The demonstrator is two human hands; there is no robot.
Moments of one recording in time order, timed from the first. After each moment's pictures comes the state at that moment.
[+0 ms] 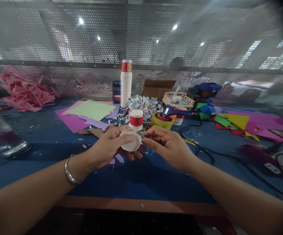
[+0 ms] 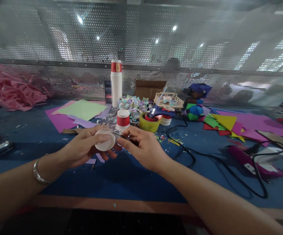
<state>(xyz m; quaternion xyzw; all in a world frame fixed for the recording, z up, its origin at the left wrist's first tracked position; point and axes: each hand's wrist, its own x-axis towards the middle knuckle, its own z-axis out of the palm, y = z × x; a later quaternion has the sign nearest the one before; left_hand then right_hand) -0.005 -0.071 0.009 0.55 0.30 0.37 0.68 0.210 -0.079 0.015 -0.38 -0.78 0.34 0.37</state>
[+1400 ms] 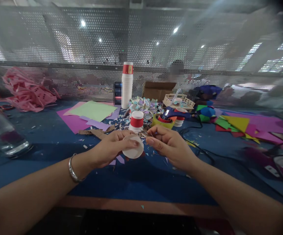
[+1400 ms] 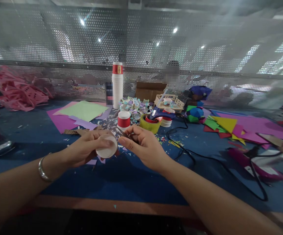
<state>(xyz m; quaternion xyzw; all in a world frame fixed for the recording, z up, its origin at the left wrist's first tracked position) -0.005 -0.068 0.008 0.58 0.30 0.34 0.68 0.210 -0.075 0.015 -0.34 -0.70 0.47 0.41</state>
